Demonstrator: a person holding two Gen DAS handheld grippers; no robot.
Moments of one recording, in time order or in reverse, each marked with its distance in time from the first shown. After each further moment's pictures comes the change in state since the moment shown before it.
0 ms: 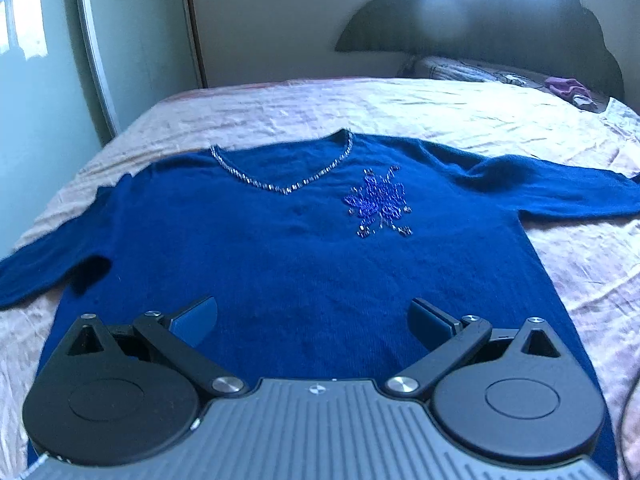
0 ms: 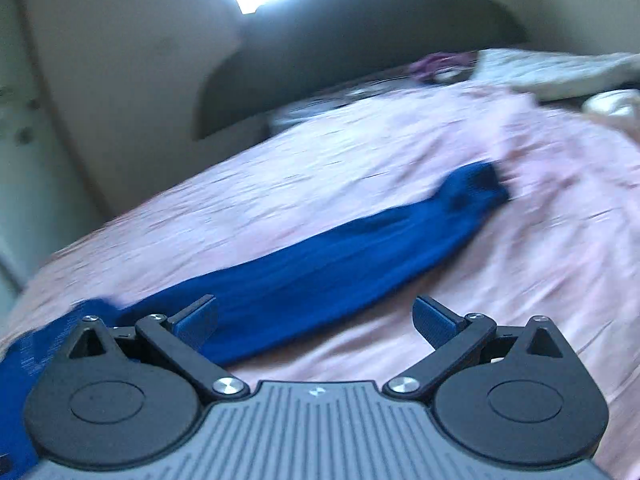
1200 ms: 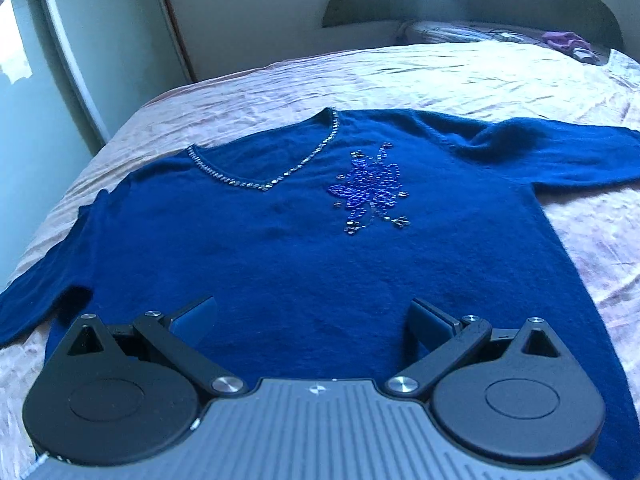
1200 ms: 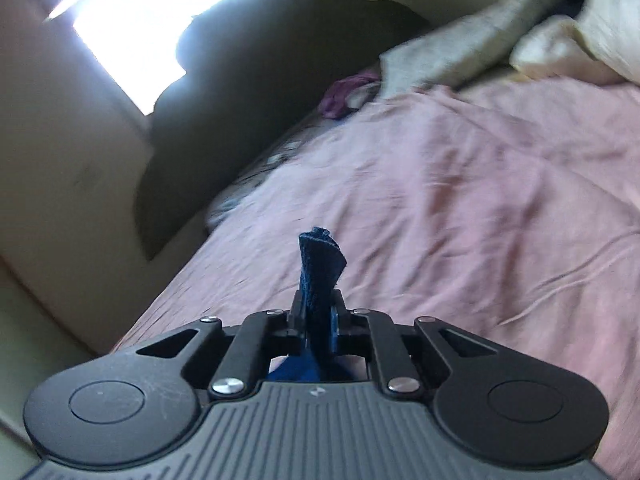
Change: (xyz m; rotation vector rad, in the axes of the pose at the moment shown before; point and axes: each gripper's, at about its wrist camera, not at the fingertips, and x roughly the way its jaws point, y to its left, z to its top) left arm 0.034 -0.023 0.014 0.101 0.081 0.043; right arm 0.065 -0.085 0.060 0.351 -0.171 0.013
